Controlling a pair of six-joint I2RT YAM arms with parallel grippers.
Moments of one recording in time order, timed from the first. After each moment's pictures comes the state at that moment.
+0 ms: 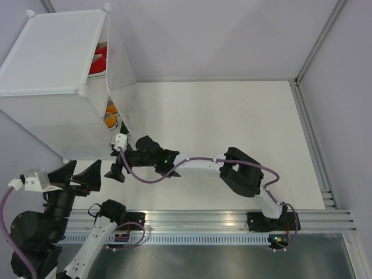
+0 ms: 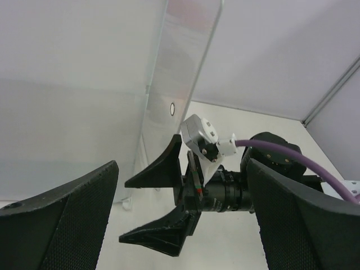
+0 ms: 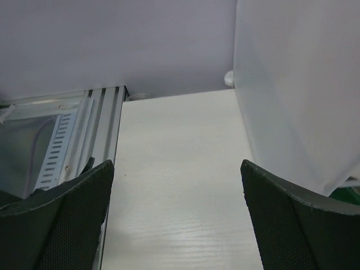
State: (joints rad) left arm -0.39 0.13 1.12 -0.86 -0.27 -0.27; right arm 1.20 2.20 1.68 0.47 -0.33 0.07
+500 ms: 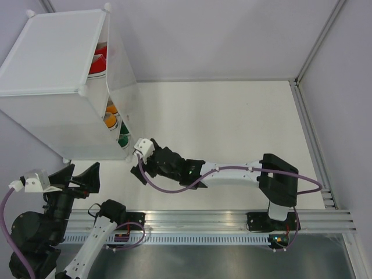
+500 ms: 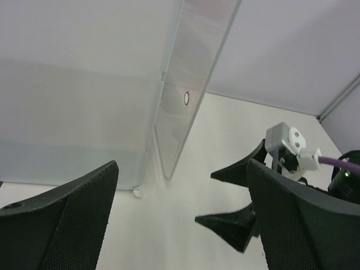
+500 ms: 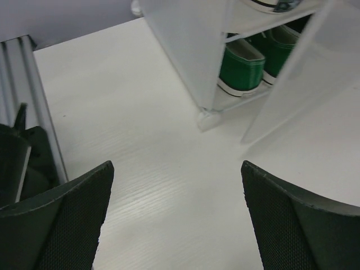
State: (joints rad) left arm -0.39 0.12 1.15 -0.94 -0.32 -0.28; right arm 1.30 1.79 1.23 0.29 0.16 0.02
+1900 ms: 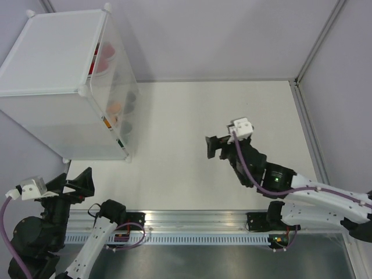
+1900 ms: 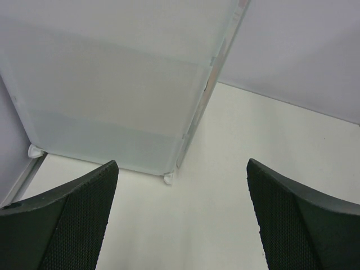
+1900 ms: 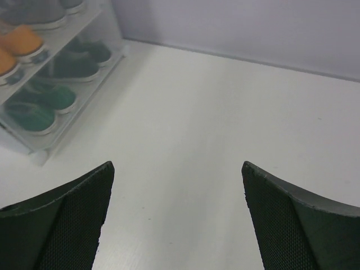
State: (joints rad) left arm -0.39 0.08 1.15 -1.04 -0.46 -0.28; right arm 1.18 1.00 0.90 -0.05 0.77 0.16
